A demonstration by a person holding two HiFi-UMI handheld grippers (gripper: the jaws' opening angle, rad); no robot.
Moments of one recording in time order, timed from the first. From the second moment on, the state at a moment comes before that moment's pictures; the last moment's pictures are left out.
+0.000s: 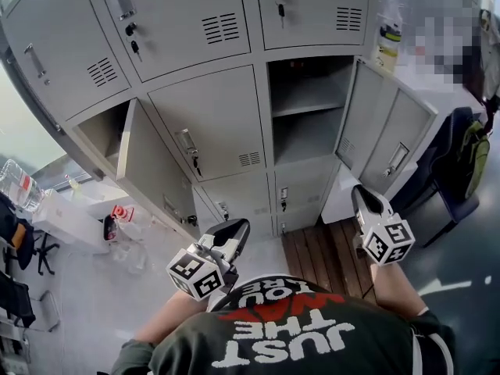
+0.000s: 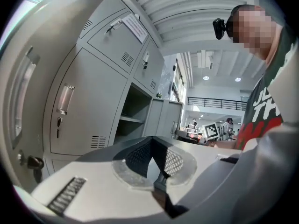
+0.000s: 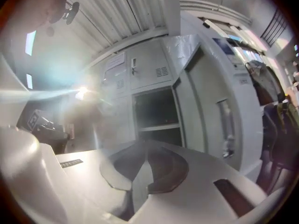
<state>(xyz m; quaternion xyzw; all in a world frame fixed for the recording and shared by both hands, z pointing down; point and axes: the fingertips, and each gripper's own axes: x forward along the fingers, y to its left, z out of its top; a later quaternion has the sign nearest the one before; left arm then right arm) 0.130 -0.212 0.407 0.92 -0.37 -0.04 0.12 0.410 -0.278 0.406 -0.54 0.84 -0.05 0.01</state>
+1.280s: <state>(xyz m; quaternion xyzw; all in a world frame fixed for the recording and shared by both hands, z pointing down) 0.041 -0.182 0.413 0.88 -0.46 -0.06 0.11 0.196 -0.261 0.438 -0.32 0.94 -0.10 -0.04</state>
